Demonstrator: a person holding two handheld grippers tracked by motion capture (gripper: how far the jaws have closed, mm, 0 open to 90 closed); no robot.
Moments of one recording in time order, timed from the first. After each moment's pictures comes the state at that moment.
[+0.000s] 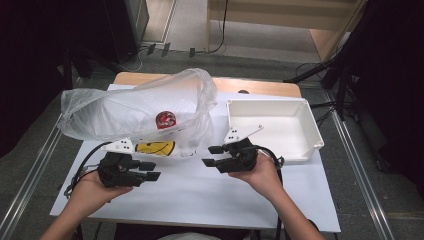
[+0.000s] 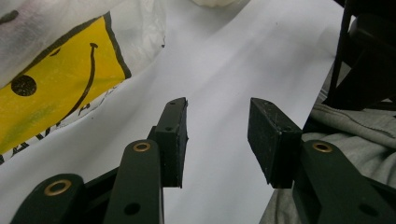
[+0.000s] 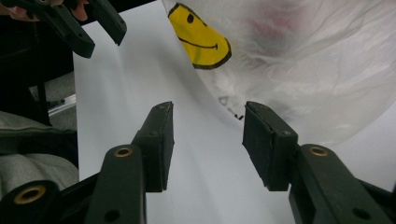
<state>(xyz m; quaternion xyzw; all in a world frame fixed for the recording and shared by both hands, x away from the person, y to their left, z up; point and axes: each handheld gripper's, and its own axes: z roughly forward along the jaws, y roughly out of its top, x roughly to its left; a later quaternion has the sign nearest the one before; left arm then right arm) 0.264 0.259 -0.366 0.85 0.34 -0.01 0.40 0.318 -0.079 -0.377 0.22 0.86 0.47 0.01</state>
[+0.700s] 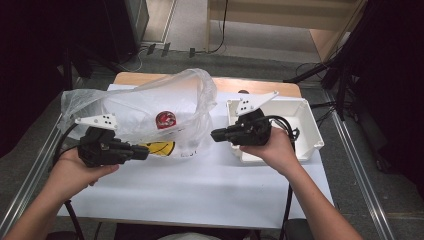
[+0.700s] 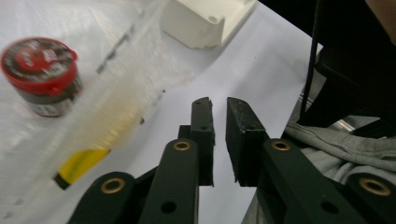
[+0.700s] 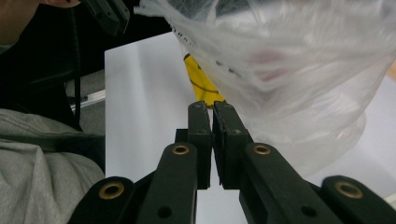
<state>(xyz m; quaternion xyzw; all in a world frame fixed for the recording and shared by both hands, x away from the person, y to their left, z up) 0.279 0.275 -0.289 0.85 0.32 0.00 0.42 0.346 -0.097 -0.302 0.17 0.86 0.48 -0.01</state>
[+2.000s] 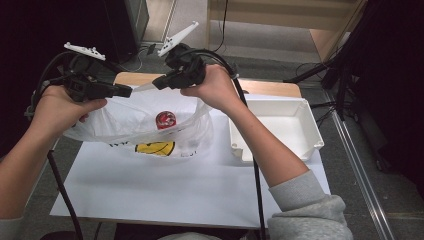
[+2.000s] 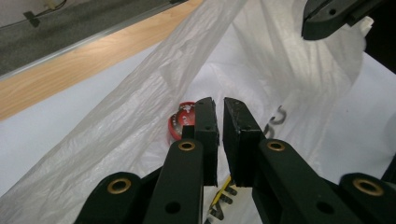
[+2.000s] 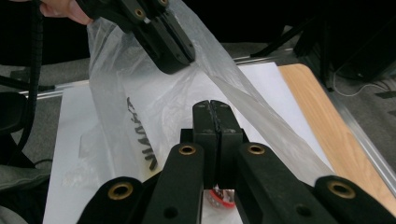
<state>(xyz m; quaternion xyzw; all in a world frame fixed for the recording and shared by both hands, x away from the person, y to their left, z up) 0.380 0.302 -0.225 0.83 0.41 0.10 0.36 0.427 0.054 -0.217 0.10 0.89 0.44 0.05</state>
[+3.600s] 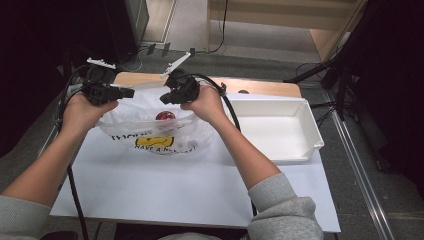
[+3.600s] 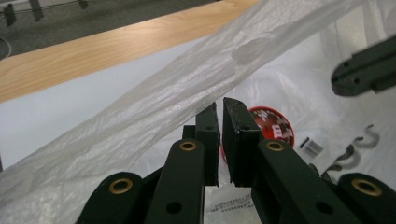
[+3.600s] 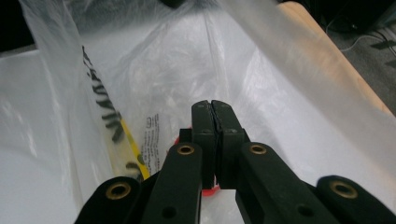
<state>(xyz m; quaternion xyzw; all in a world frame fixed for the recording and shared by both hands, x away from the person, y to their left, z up) 0.430 0.317 -0.297 0.79 0.49 0.14 0.34 0.464 0.070 -0.312 0.17 0.90 0.39 0.05</state>
